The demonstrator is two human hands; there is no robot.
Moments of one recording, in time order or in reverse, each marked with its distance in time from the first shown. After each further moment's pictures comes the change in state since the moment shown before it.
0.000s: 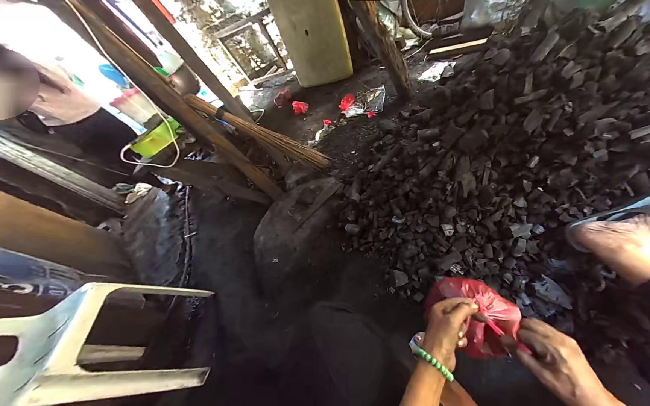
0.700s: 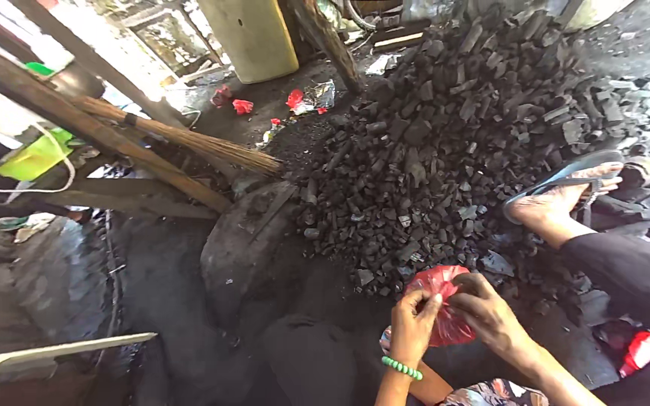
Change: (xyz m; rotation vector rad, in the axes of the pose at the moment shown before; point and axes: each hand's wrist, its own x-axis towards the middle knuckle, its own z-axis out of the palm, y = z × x) left_hand 0.000 -0.008 0.001 0.515 0.035 0.313; right_hand 0.029 -0.021 0.003 0.271 0.108 0.119
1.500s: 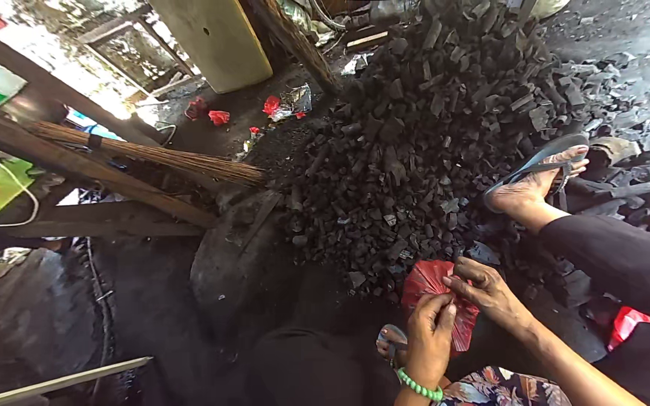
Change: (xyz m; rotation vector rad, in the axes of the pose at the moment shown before) left_hand -0.020 0.004 0.036 -0.002 -0.055 0.200; right_hand 0.022 0.007 -0.023 0.164 0.030 0.192
